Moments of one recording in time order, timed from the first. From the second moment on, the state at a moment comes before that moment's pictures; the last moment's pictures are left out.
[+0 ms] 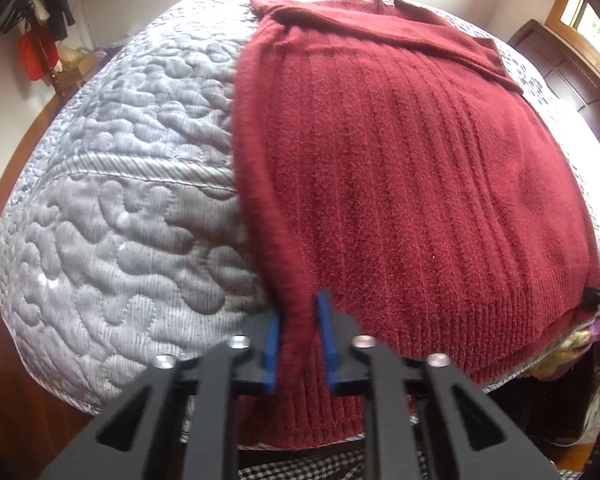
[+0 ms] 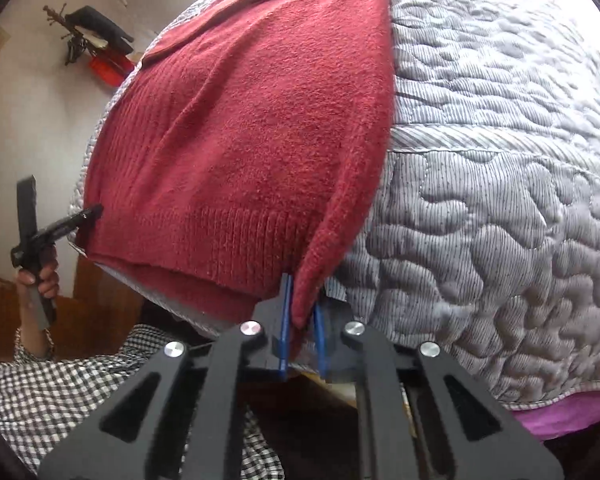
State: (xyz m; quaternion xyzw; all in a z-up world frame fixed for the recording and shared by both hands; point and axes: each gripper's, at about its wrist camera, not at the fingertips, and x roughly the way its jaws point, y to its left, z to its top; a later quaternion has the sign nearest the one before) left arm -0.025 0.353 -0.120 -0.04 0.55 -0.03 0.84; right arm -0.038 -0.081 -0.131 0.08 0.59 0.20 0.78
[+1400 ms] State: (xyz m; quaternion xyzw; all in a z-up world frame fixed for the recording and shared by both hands) left arm 0.169 0.404 -0.092 -0.22 0.50 -0.02 0.84; right arm 0.197 -0.122 -0.098 0.22 0.56 0.21 0.77
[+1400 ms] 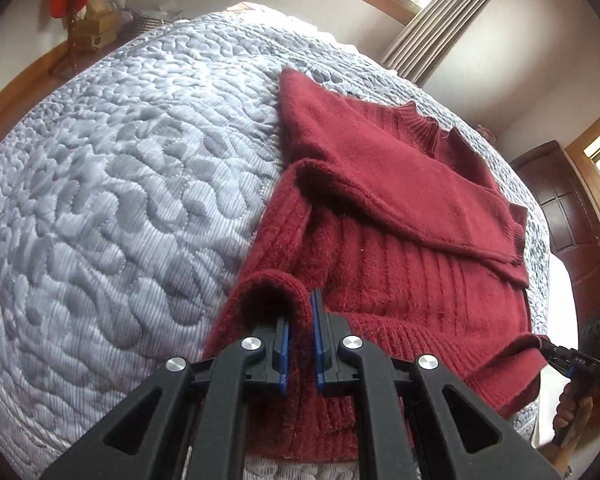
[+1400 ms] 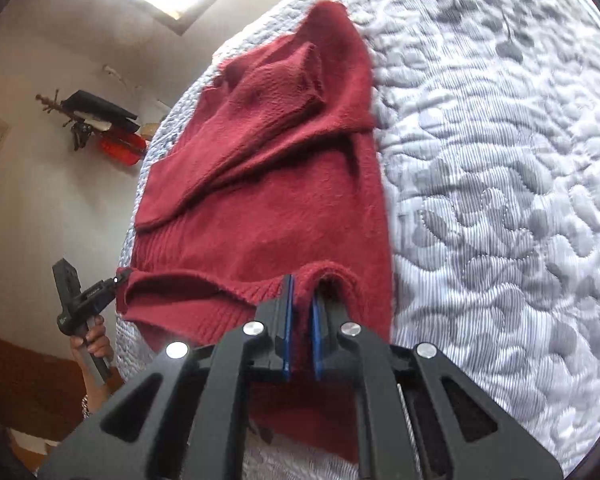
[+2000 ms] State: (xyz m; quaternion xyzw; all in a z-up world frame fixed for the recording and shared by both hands) left arm 0.151 0.446 -0.038 -0.16 0.42 0.03 0.89; right arm 0.177 -0.154 -0.055 0.17 0.51 0.21 0.82
